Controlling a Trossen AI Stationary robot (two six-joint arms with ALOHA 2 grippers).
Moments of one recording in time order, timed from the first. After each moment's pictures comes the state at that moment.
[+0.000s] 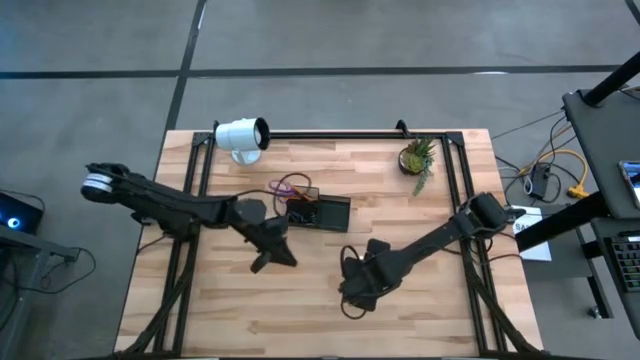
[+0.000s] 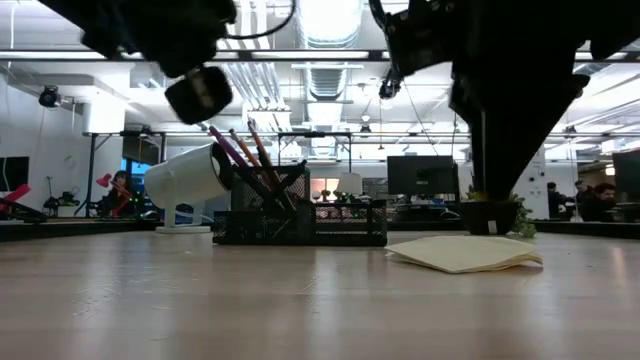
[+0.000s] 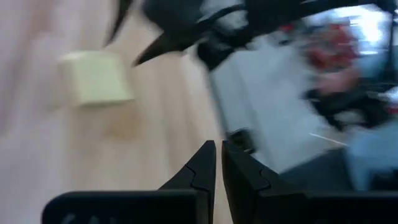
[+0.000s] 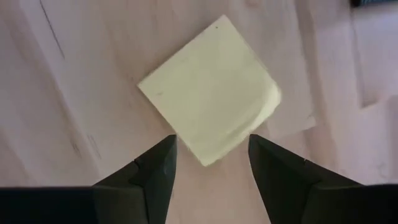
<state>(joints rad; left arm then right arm) -0.14 1.24 0.64 0.22 0.43 -0.57 0.47 1.98 1.49 -1.03 0.19 0.80</state>
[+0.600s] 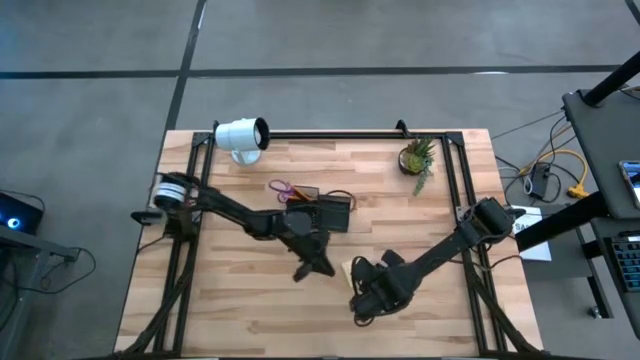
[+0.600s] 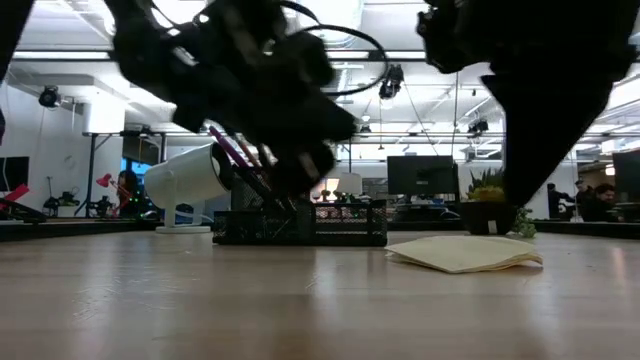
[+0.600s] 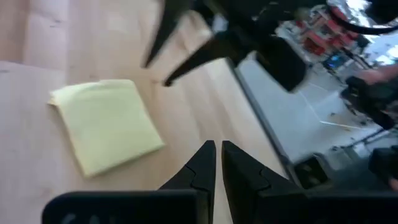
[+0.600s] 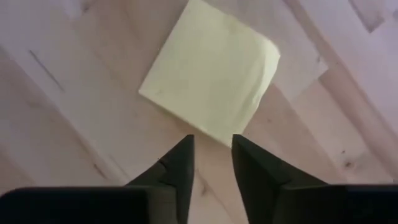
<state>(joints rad) -0.11 1.85 0.86 0.65 0.51 -0.44 0.58 1.98 1.44 -1.00 0.29 1.27</state>
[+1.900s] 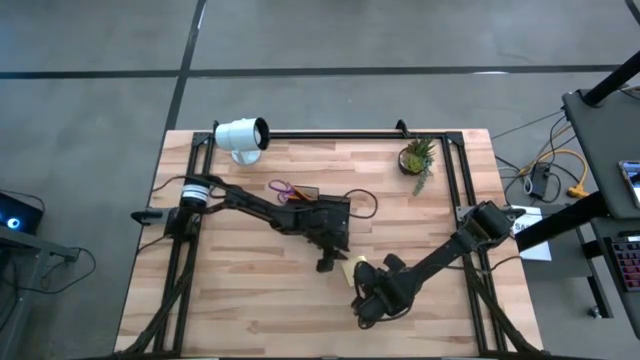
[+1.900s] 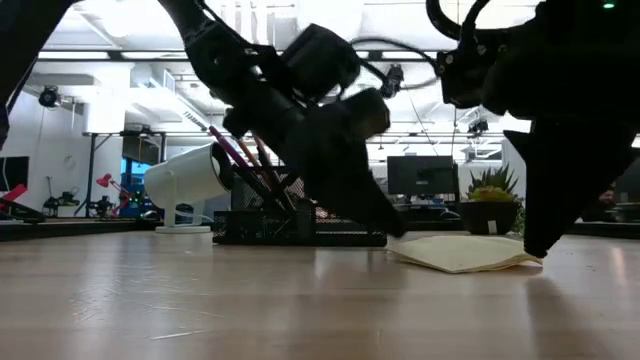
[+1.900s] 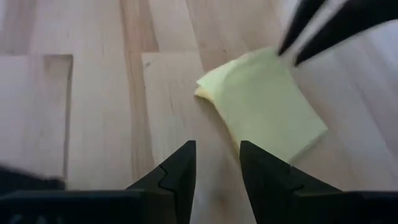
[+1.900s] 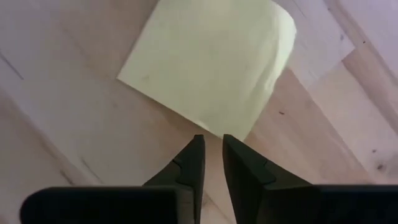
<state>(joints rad) -0.04 2.04 1.17 0.19 0.27 -0.05 0.60 2.01 1.35 -0.89 0.32 1.30</state>
